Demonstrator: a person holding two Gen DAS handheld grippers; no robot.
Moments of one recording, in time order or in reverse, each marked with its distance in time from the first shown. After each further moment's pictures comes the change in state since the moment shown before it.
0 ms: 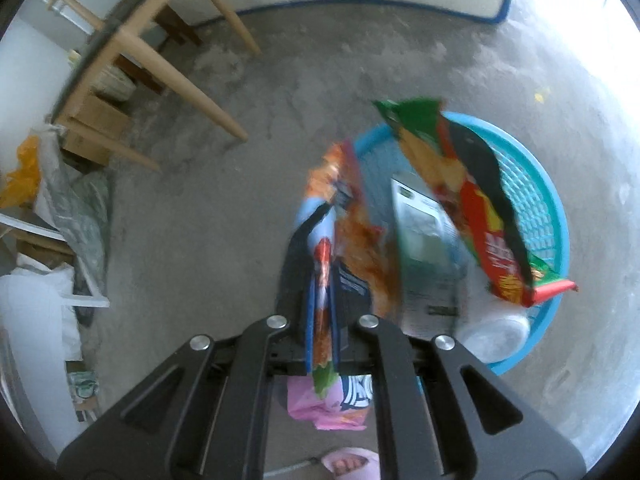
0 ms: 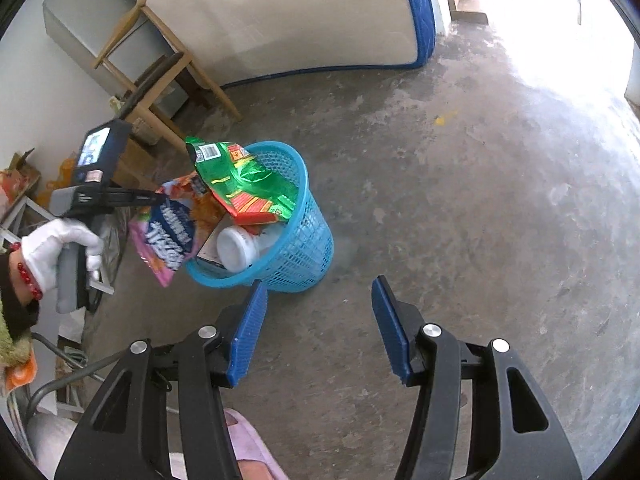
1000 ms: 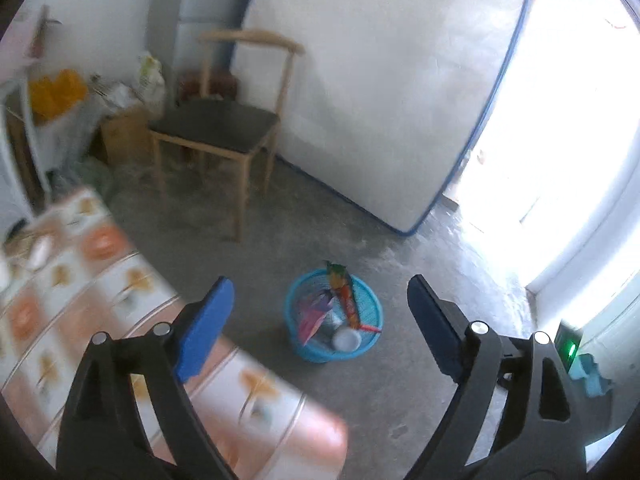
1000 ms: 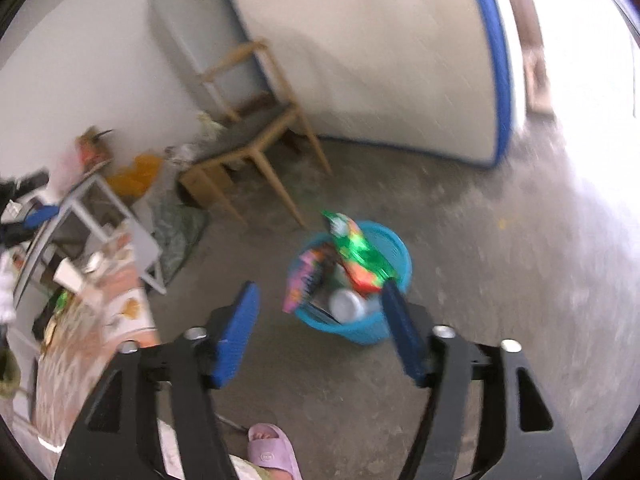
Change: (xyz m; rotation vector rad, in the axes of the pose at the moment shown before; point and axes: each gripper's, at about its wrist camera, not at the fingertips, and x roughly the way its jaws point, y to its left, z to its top) left arm -0.368 0.163 -0.254 -0.435 -0.636 -0.346; right arm -0.141 0.117 0.015 -0.279 -0.233 0.191
